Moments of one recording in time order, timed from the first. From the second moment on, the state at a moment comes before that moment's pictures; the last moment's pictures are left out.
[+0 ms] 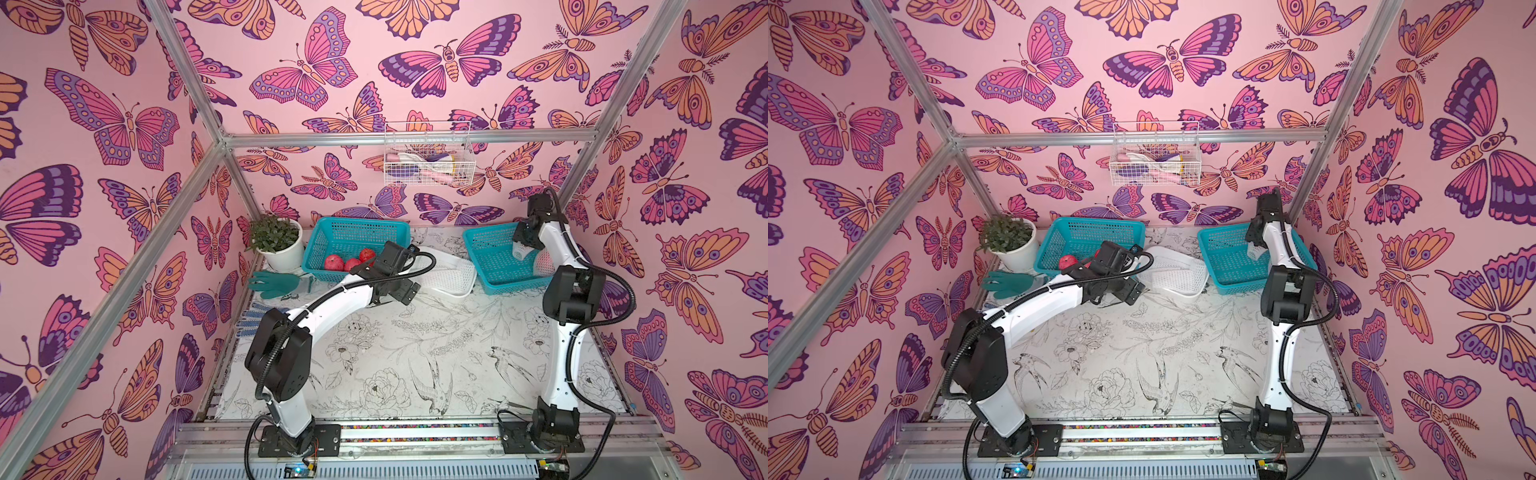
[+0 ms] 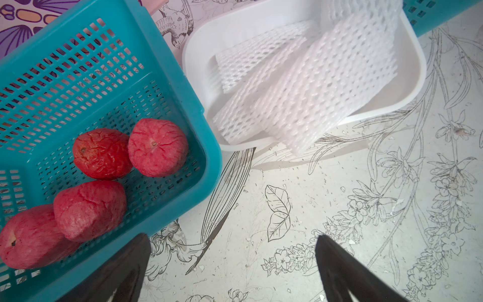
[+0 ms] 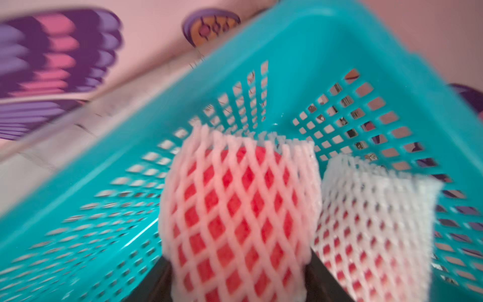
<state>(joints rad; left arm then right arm) -0.64 1.74 1.38 -0.52 -0.11 0.11 -0.12 2.40 2.28 -0.84 0.17 0.32</state>
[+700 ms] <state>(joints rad) -0.73 1.68 1.37 -0.49 -0.08 0.13 -0.08 2.19 1.97 -0.79 0.03 0.41</state>
